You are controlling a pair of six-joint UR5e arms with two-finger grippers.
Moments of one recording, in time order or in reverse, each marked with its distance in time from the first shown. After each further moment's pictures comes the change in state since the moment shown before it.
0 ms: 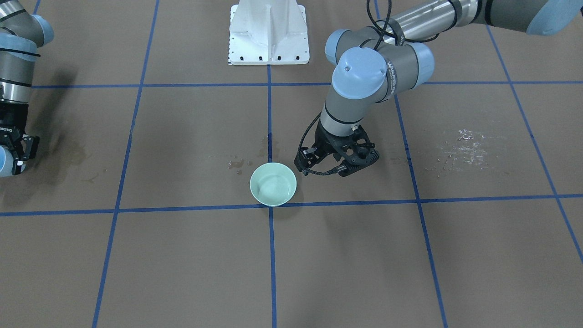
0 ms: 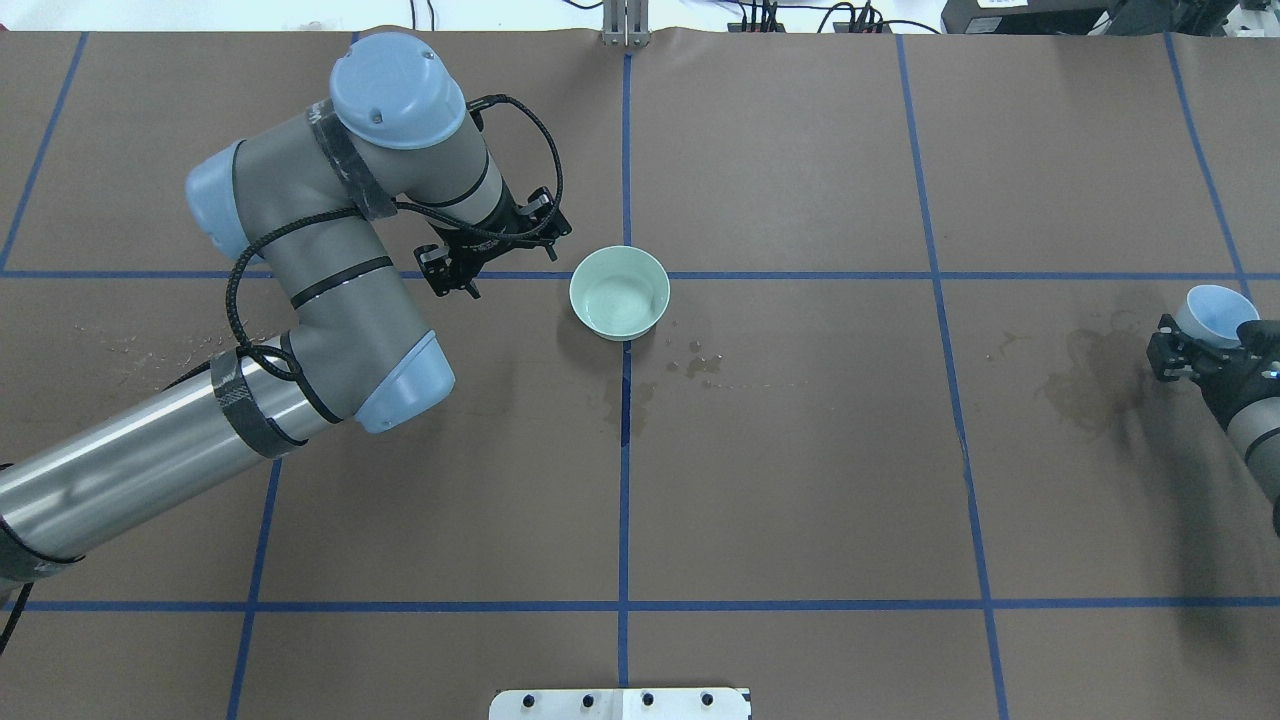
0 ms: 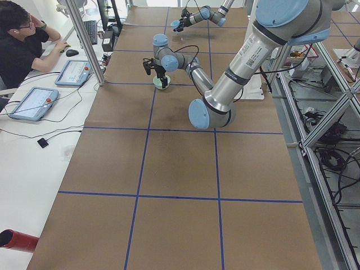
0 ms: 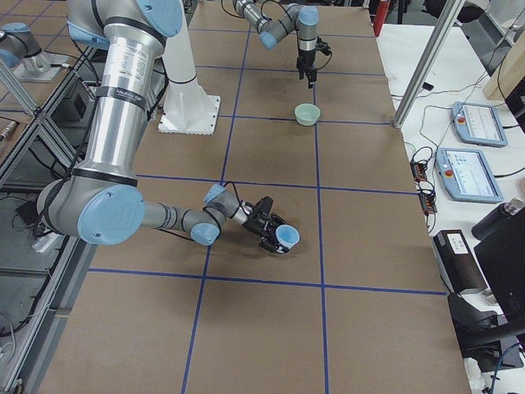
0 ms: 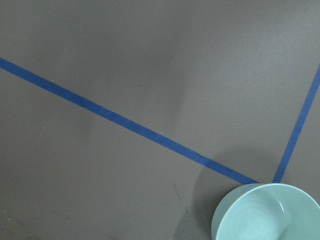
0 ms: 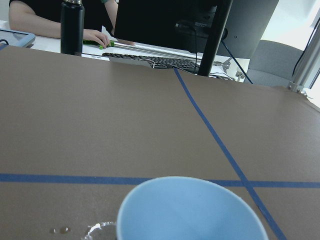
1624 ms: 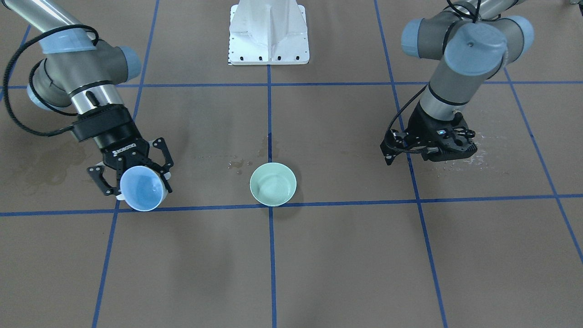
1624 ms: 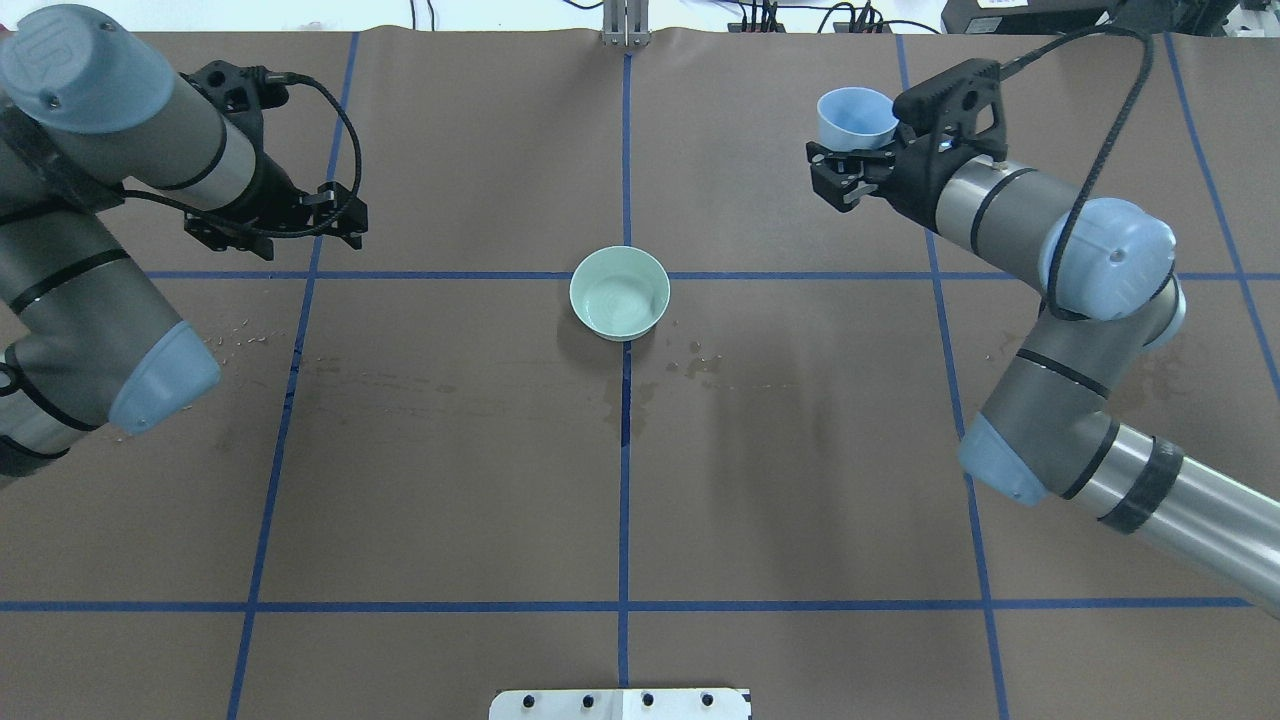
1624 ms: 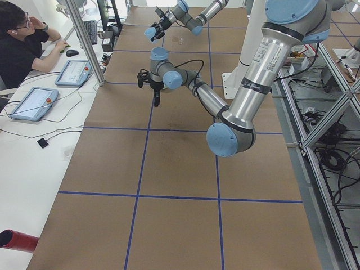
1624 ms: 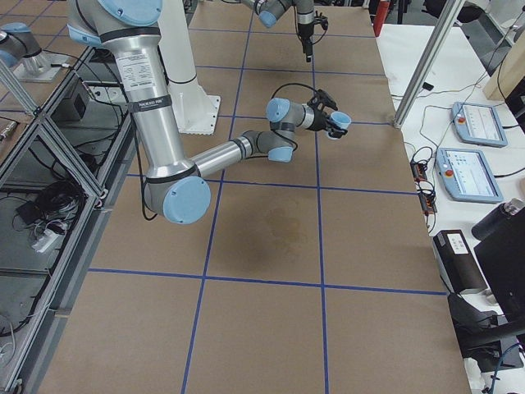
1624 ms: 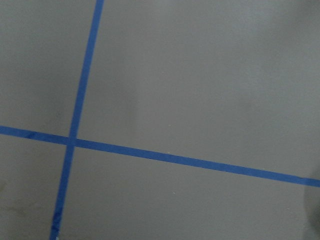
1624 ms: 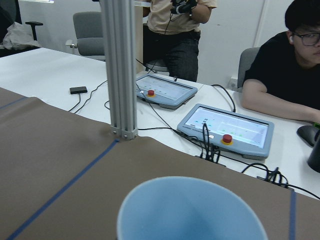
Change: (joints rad) left arm -0.180 0.355 -0.267 0.002 -0.010 0.523; right arm 0.097 0.655 0.105 -0.196 0.439 -0.434
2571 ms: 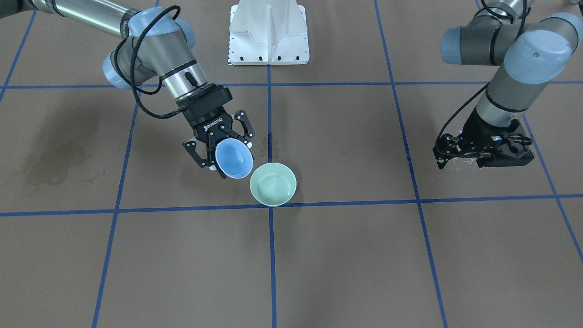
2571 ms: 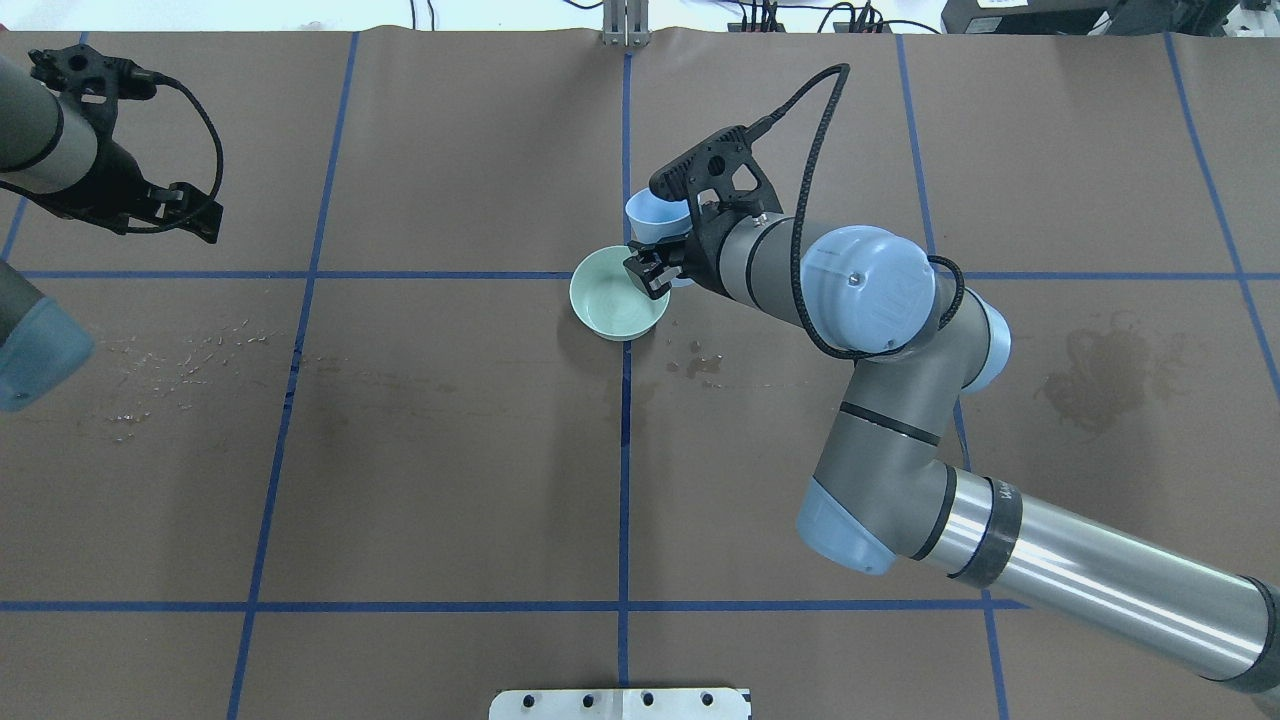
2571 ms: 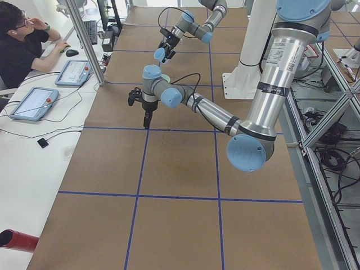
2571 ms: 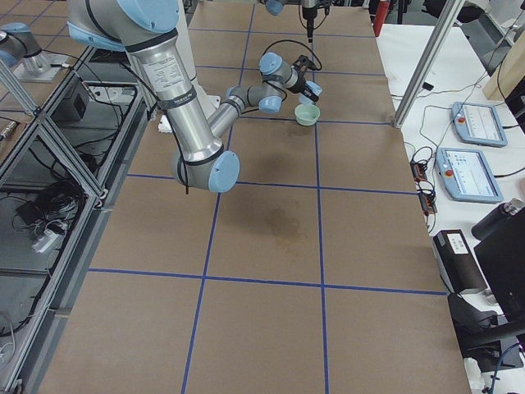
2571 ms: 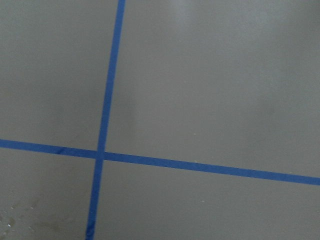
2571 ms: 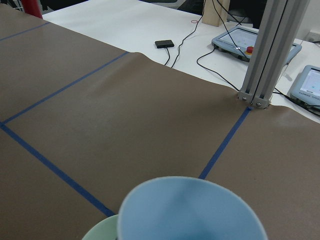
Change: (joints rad) left arm -0.127 0.146 0.008 -0.014 -0.003 0.329; right arm -0.156 0.220 0.016 -0.387 0.071 -0.046
